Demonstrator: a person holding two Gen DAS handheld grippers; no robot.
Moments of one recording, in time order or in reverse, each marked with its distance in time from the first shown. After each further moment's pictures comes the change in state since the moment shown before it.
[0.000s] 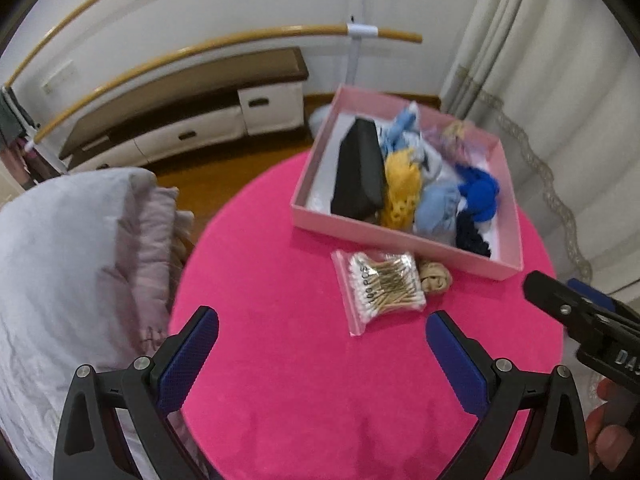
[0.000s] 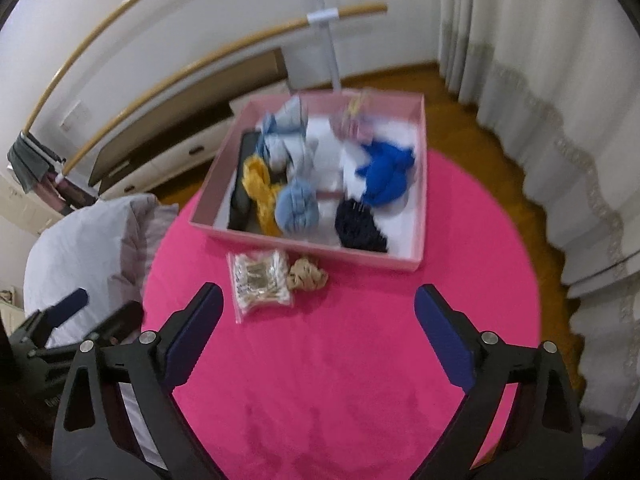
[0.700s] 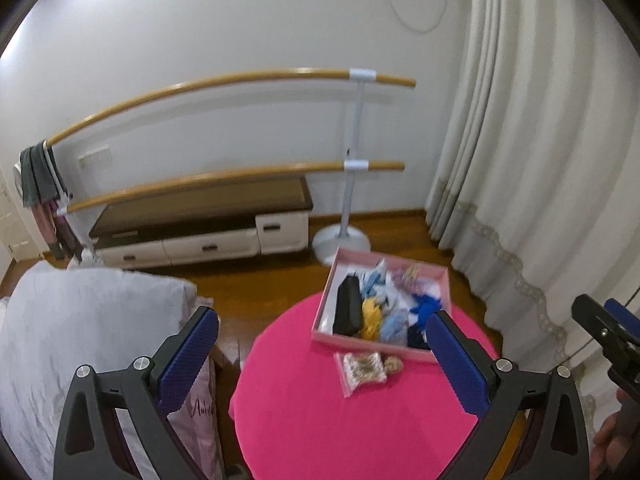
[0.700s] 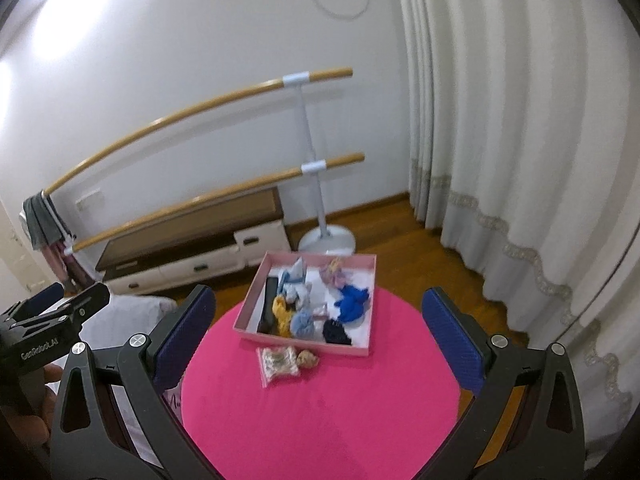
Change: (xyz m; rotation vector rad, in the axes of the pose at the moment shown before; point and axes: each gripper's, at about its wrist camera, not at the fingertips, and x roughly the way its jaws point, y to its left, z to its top) left arm -0.262 0.016 -0.085 0.000 -0.405 0.007; right arm -0.243 0.040 -0.023 -0.048 -0.493 -0.080
